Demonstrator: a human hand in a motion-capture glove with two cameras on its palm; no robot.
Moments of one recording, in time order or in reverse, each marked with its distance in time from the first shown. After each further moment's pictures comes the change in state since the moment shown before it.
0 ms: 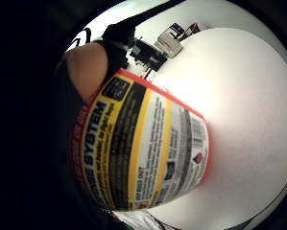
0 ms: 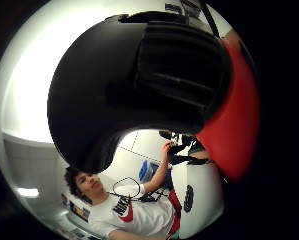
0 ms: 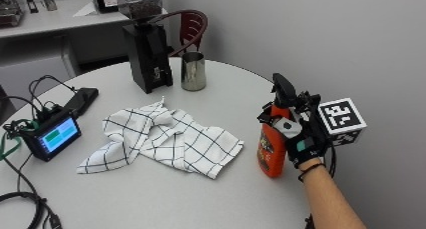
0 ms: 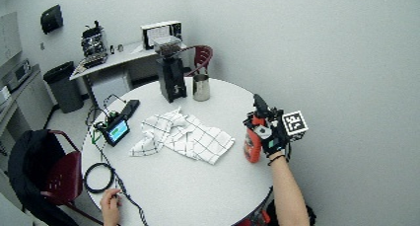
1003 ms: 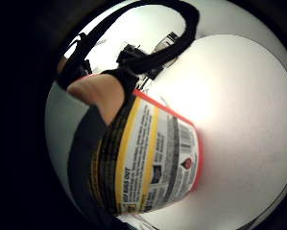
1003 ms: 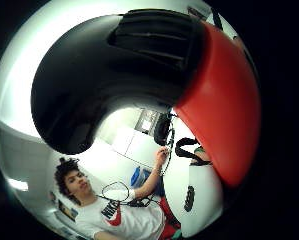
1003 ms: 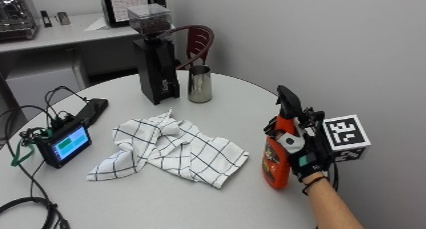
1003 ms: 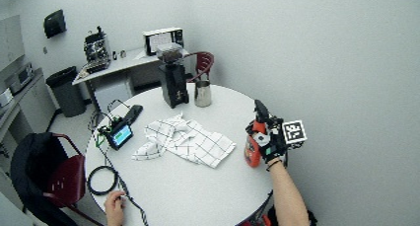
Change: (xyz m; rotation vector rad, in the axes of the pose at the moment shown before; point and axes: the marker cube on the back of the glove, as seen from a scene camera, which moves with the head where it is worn) arm 0.029 0.019 -0.006 0.070 0.042 0.013
